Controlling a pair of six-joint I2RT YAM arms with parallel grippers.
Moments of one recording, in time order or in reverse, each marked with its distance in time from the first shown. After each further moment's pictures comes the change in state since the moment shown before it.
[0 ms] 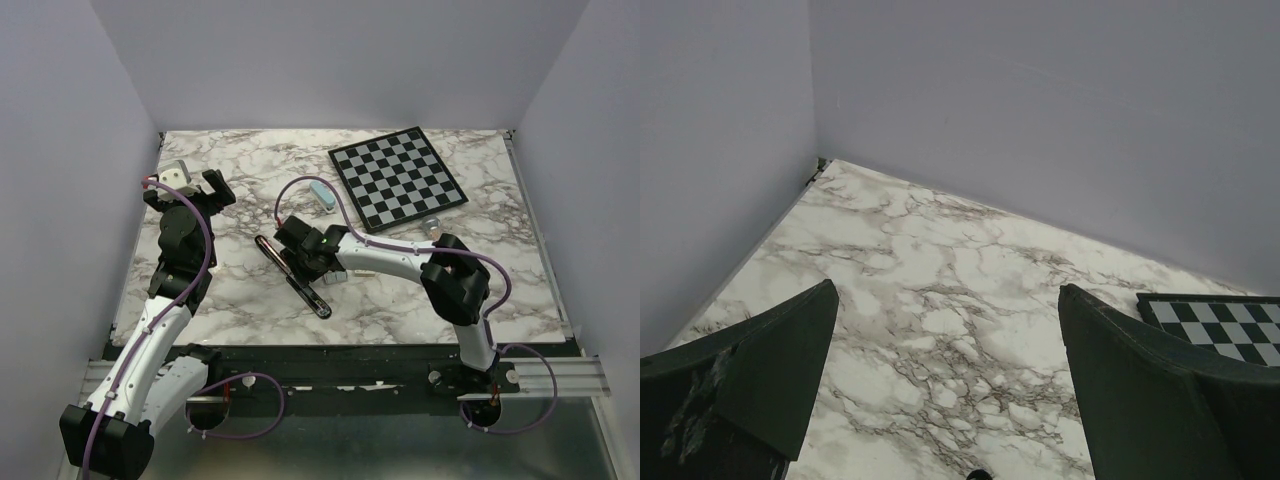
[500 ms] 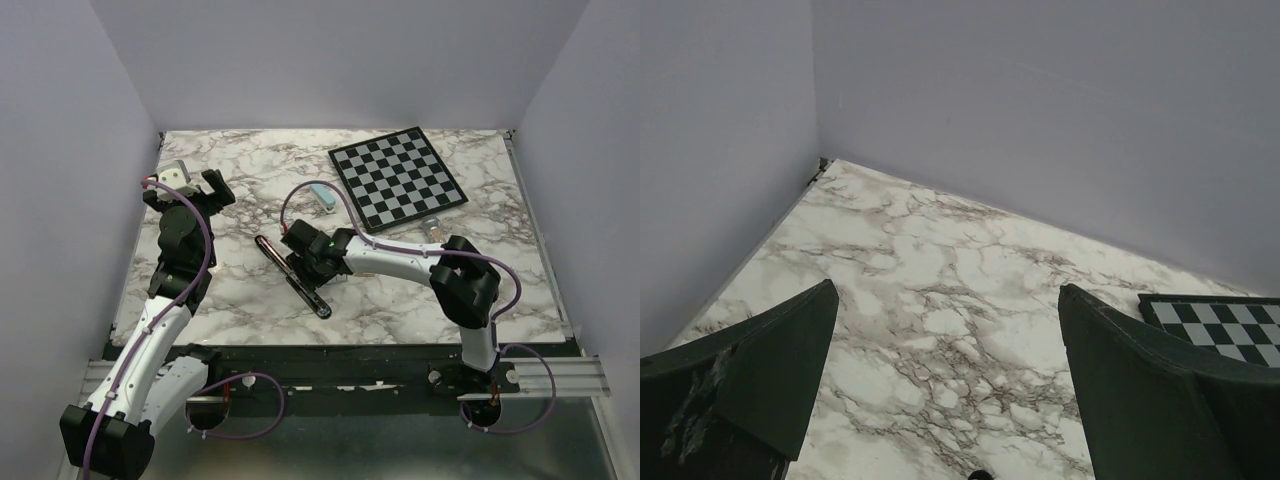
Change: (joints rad) left arm 0.004 0.000 0.000 -0.001 0.000 0.000; right arm 0.000 -0.056 -0.079 0.005 -0.043 0.003
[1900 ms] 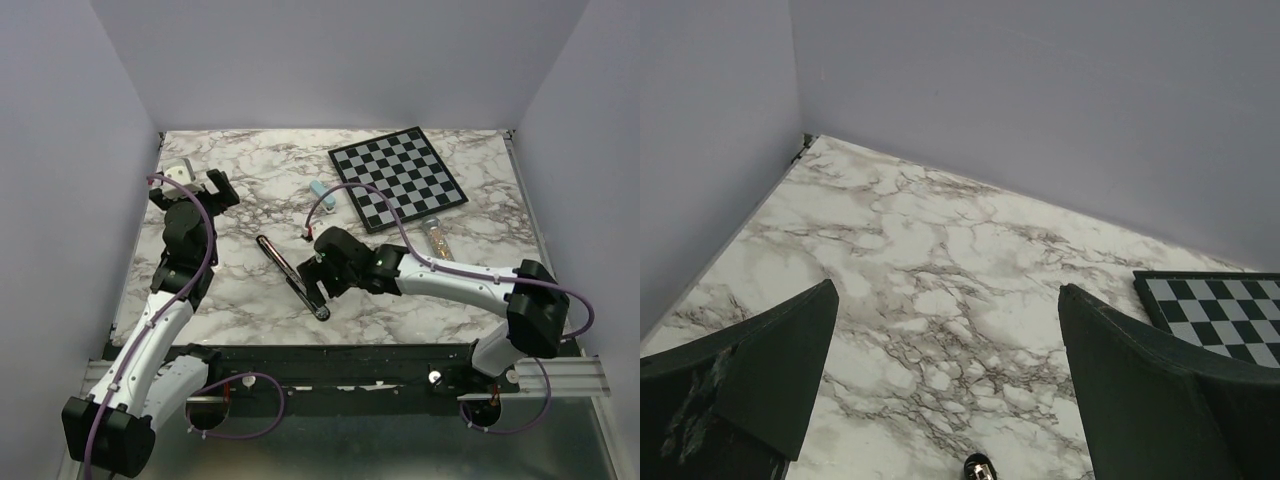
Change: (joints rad) left arm 0.000 0.026 0.000 -0.015 0.025 -0.022; right arm 0.035 -0.372 -0.287 0.146 -0.068 0.016
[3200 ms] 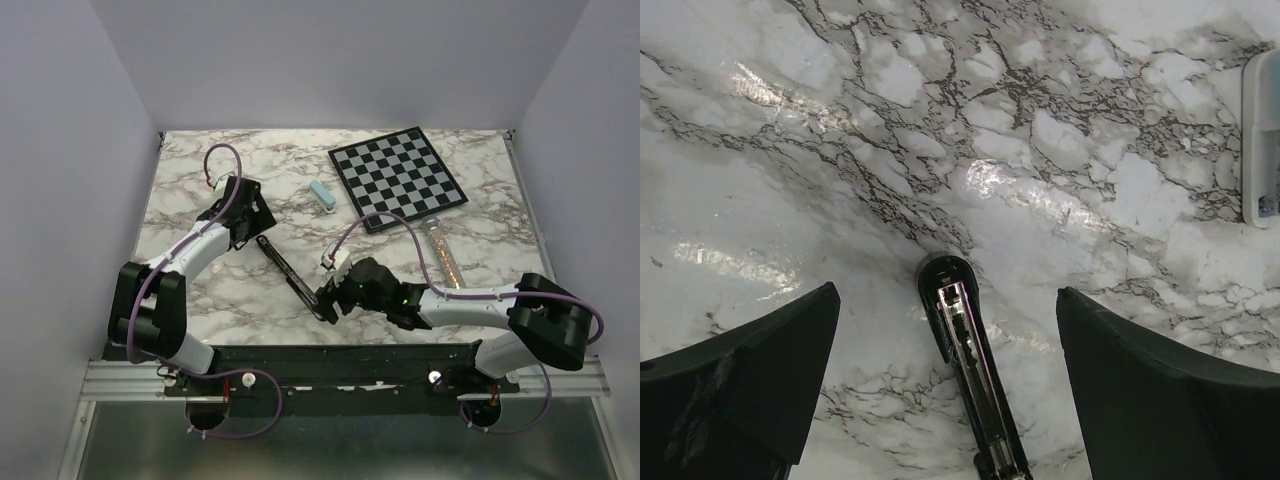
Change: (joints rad) left arm 0.000 0.615 0.200 -0.507 0.270 -0.465; right arm 0.000 -0.167 -0.562 0.794 -0.078 -0.205
